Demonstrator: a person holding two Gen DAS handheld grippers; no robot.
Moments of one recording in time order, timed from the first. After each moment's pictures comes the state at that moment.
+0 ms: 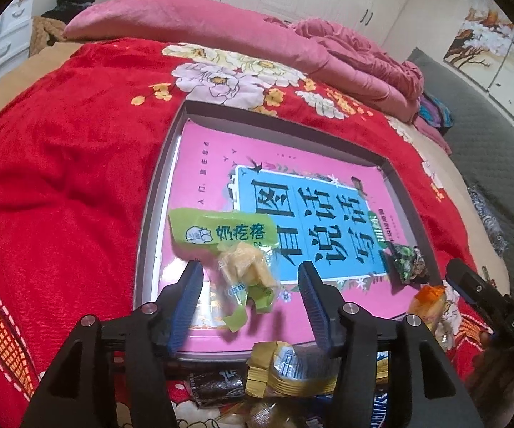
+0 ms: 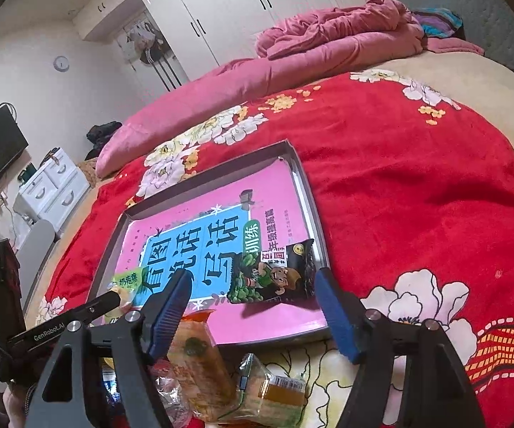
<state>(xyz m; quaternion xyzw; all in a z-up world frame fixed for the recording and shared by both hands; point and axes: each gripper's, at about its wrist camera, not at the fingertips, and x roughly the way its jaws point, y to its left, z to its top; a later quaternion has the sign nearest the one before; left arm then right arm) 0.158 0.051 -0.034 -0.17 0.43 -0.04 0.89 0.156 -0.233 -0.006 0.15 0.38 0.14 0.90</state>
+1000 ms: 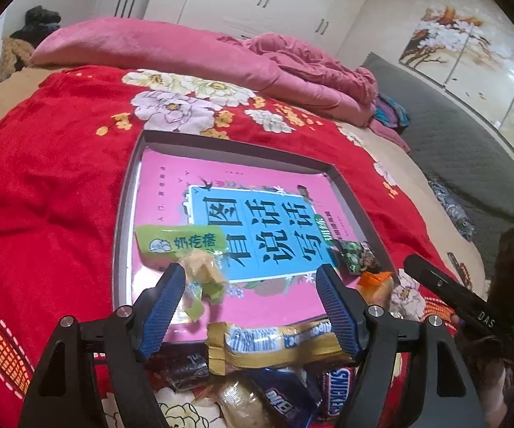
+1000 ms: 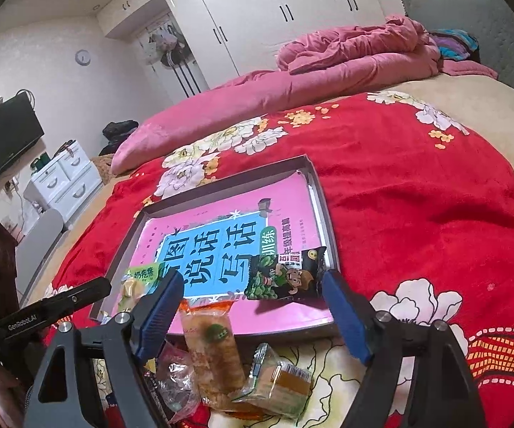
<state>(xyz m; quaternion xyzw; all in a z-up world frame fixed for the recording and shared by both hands) 0.135 0.042 -0.007 -0.15 0.39 -0.12 0.90 0.139 -0.229 0.007 0.12 0.36 0.17 0.91</state>
